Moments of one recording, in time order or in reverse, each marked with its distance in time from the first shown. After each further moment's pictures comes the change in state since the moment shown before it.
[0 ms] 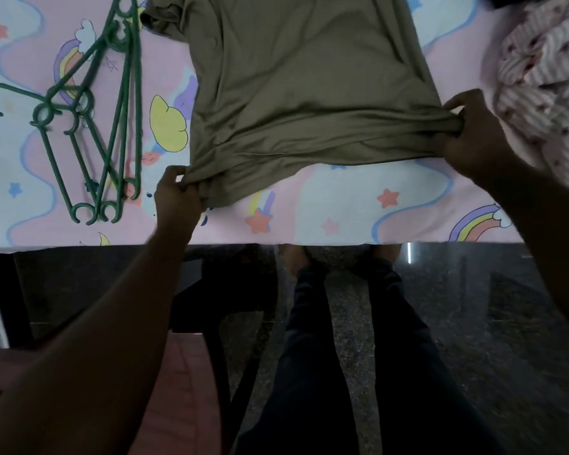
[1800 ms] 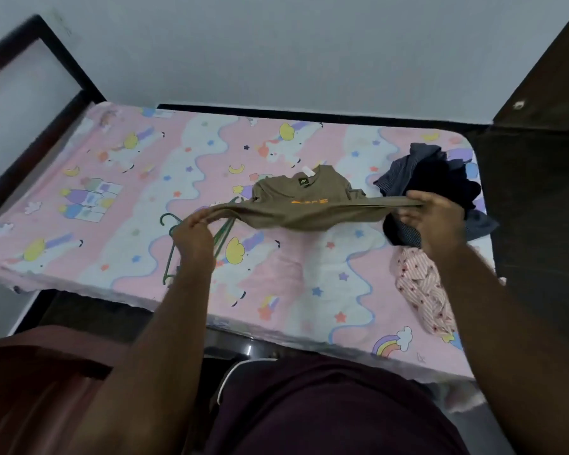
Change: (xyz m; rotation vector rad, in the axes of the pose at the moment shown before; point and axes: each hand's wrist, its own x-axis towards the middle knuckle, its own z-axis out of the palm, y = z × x) left_hand -0.155 0.194 -0.196 -1.006 0.284 -0.153; right_hand -0.080 -0.209 -0.250 1.051 0.042 0.087
